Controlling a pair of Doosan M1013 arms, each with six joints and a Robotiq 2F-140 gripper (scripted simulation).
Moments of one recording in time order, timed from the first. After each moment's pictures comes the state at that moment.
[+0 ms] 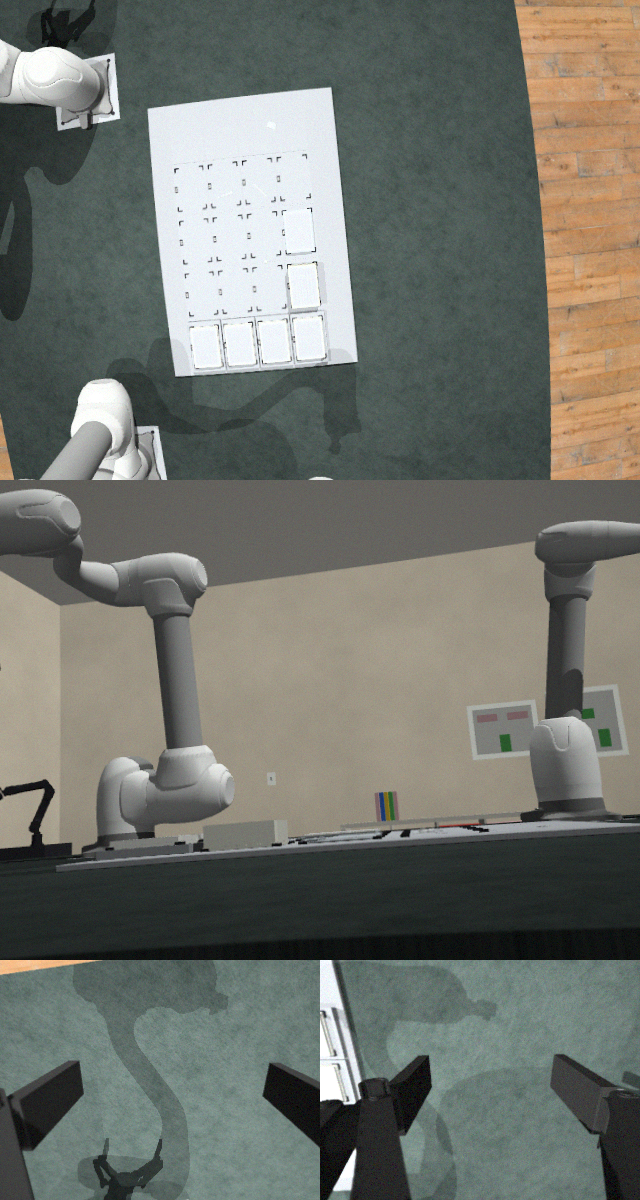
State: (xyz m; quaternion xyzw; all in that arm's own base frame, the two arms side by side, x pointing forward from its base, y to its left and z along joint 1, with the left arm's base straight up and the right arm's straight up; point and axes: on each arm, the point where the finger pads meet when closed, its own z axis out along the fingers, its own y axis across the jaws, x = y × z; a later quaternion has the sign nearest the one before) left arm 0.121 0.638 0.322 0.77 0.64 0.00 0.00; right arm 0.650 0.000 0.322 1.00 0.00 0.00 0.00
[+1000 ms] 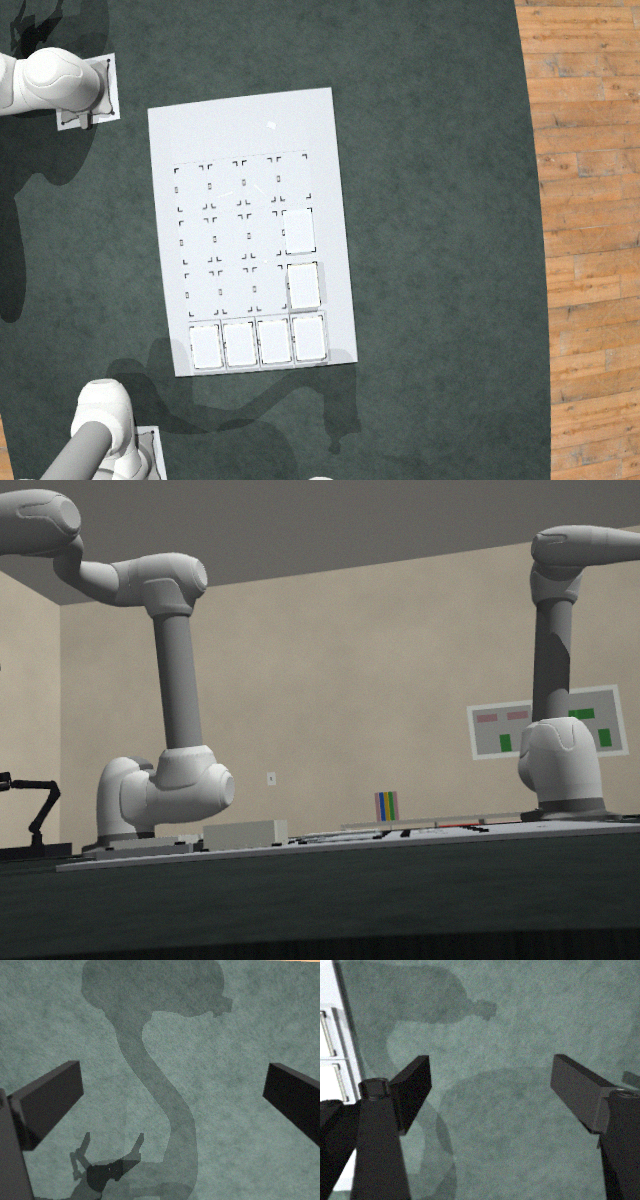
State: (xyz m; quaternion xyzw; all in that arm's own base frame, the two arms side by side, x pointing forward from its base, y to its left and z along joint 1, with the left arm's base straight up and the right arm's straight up) left arm 0.000 0.650 0.322 0.71 0.71 0.00 0.00; right arm 0.650 0.000 0.322 1.00 0.00 0.00 0.00
